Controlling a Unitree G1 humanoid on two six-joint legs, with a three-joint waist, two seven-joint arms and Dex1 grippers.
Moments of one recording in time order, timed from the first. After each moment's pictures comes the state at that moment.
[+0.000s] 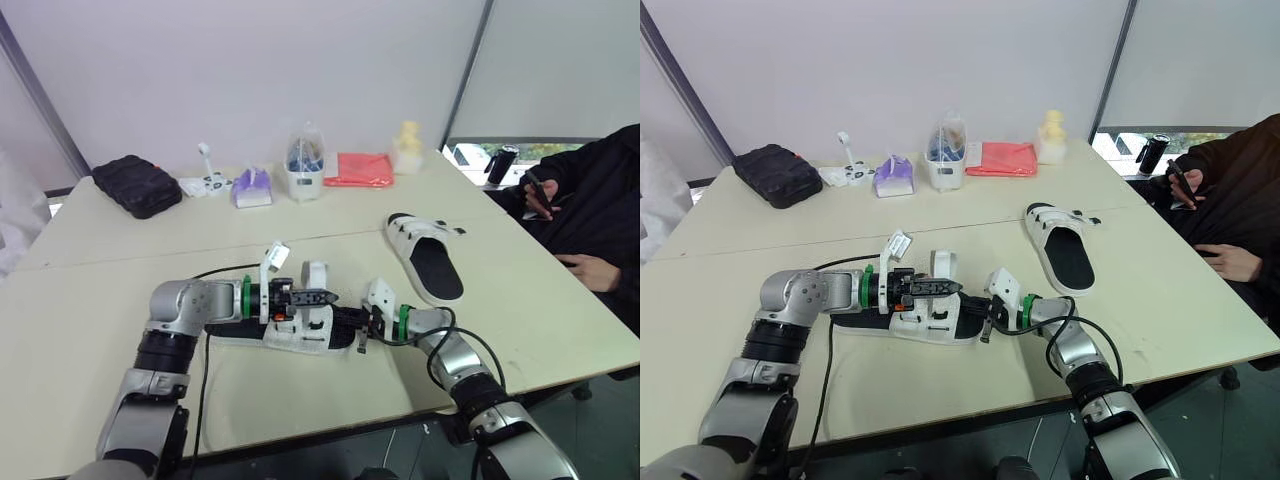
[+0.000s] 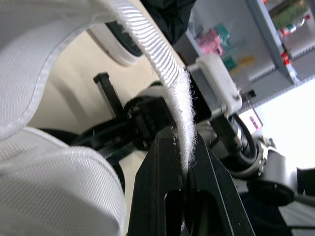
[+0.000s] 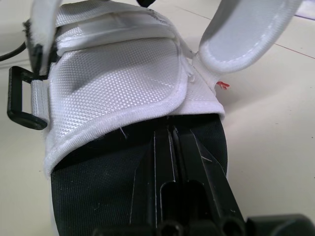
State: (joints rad) left arm -0.68 0.37 -0.02 0.18 -0.74 1.21 -0.91; right arm -0.52 -0.31 0.23 0.58 0.13 -0.16 1.02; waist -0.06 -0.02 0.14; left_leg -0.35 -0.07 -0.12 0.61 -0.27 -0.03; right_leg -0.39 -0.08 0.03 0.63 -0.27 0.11
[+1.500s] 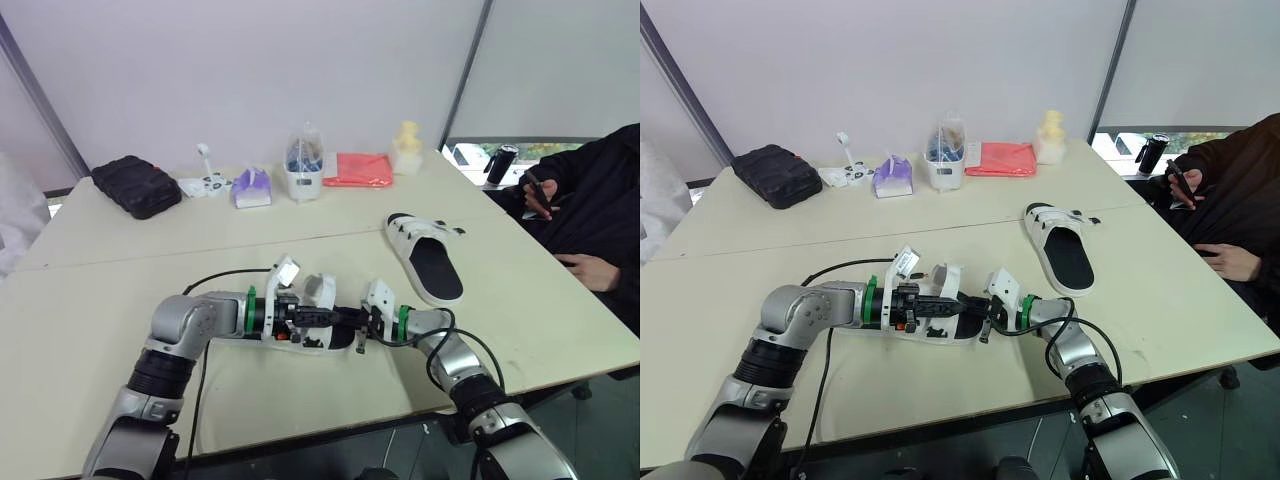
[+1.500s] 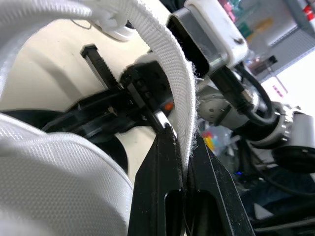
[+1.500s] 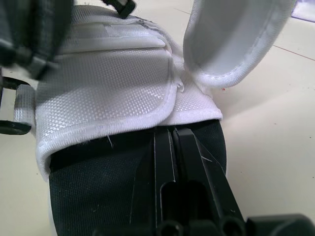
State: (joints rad) left arm -0.59 0.37 -0.11 0.03 -0.69 1.11 -0.88; right arm -0.52 -0.30 0.23 0.58 0.13 -0.17 1.01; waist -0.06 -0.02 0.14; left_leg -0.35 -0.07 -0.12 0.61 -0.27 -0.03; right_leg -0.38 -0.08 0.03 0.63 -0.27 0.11
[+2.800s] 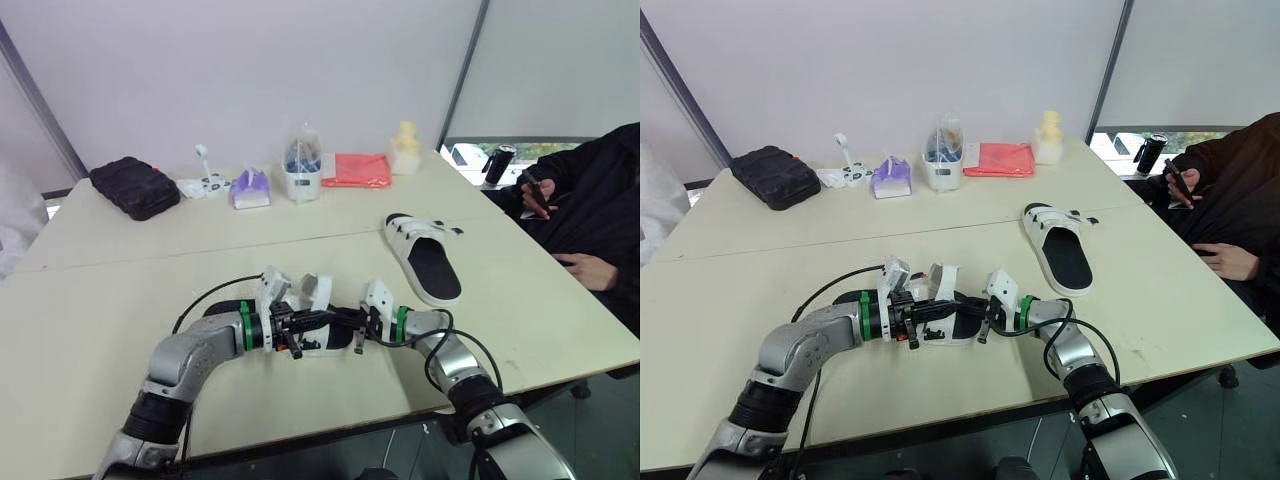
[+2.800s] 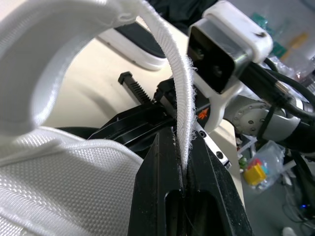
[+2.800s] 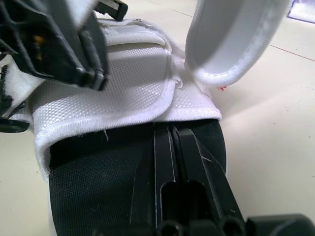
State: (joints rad) left arm -0.36 0.38 -0.14 -0.07 -0.60 0.71 -0.85; right arm -0.52 -0.29 0.23 0.58 0.13 -0.17 1.00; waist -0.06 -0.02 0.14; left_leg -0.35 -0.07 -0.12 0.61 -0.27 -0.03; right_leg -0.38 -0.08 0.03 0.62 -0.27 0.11
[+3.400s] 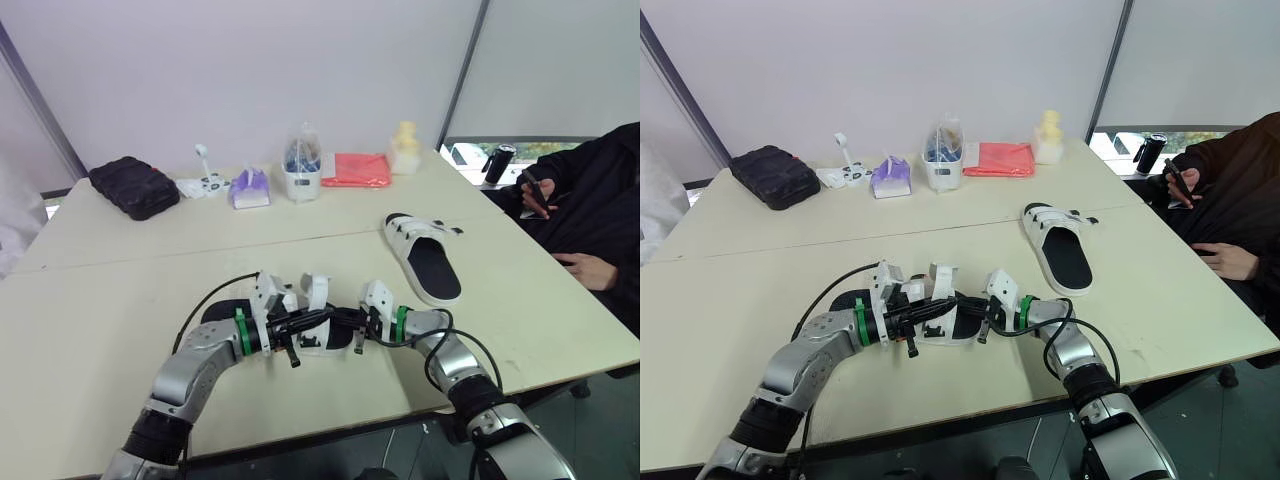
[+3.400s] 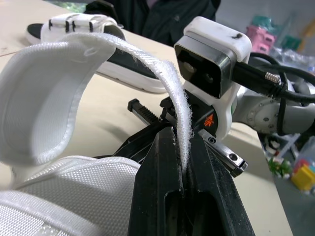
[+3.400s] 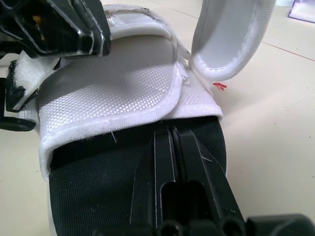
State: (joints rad) left arm -0.27 0.32 -0.14 -0.05 -0.53 0.42 -0.86; right arm -0.52 -0.30 0.23 0.58 0.13 -0.17 1.01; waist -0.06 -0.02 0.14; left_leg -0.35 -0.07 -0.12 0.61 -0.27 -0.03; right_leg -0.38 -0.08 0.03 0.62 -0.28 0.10
